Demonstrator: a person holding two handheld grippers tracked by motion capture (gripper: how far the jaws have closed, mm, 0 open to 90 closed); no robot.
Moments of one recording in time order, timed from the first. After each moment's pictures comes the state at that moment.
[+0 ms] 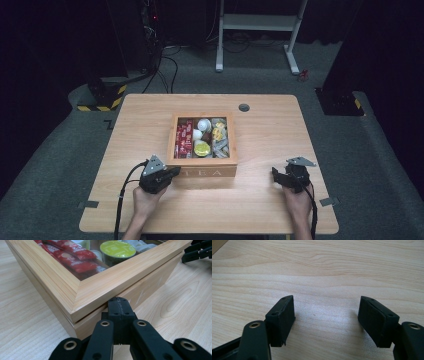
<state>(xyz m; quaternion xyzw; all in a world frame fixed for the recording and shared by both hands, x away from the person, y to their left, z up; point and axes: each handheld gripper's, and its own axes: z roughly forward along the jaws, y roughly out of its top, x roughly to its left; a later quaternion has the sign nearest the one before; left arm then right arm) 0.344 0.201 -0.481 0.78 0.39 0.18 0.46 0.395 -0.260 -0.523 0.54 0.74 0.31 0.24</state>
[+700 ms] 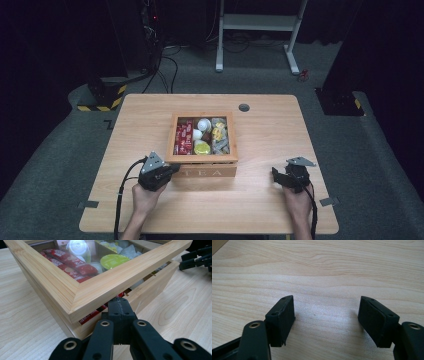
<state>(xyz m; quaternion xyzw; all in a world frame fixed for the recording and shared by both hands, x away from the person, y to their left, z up) 0.345 0.201 -0.466 0.78 0.39 0.18 0.46 0.395 -0.260 -0.523 0.54 0.74 0.31 0.24</state>
